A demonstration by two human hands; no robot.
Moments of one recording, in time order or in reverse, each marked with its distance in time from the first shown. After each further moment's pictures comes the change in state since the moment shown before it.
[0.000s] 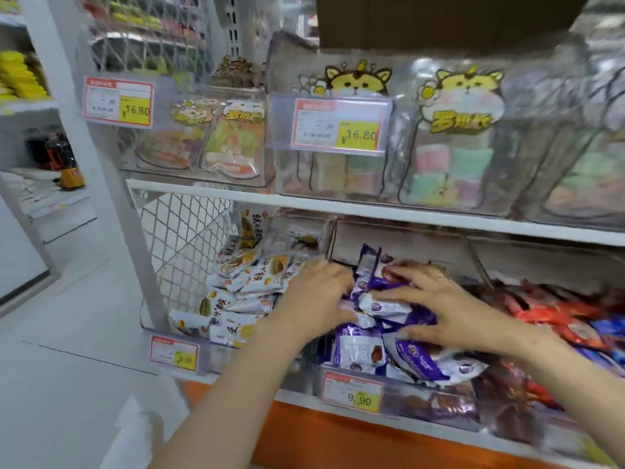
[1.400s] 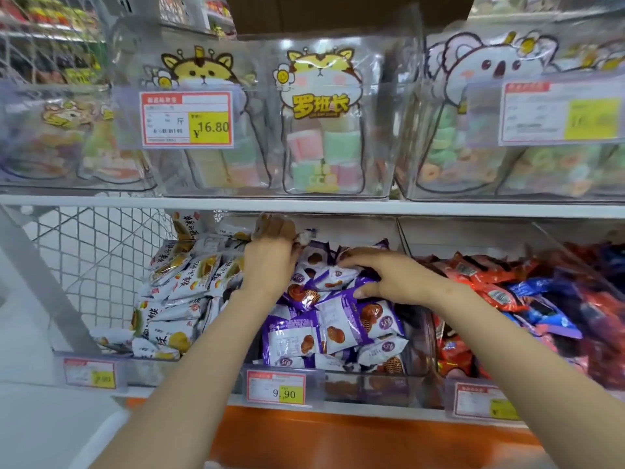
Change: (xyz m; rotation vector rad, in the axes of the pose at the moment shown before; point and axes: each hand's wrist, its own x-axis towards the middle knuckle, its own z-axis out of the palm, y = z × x) left_hand 0.071 0.026 0.020 0.086 0.435 -0.149; right_hand -0.002 0.057 -0.004 0.238 0.023 0.192
